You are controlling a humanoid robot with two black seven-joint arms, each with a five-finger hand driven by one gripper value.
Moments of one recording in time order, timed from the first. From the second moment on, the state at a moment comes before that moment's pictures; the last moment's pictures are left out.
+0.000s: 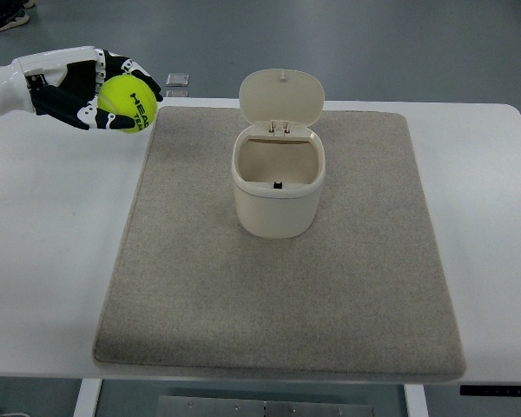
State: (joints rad) left arm -1.16 0.95 -0.18 -1.17 0.60 -0.61 -0.48; right arm 0.02 0.00 -0.05 0.20 0.09 -0.12 0.07
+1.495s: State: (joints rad) left arm -1.13 0.67 -0.19 -1.17 0.56 -0.54 -0.48; right arm 0.02 0.00 -0.05 0.20 0.09 -0.13 0.07
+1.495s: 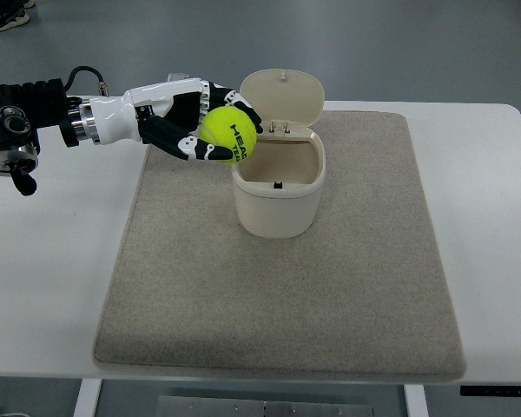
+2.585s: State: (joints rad) left arm -1.11 0.58 -0.20 -1.15 0.50 -0.40 -0.48; right arm 0.02 0.00 -0.05 0.20 0.09 -0.13 0.07
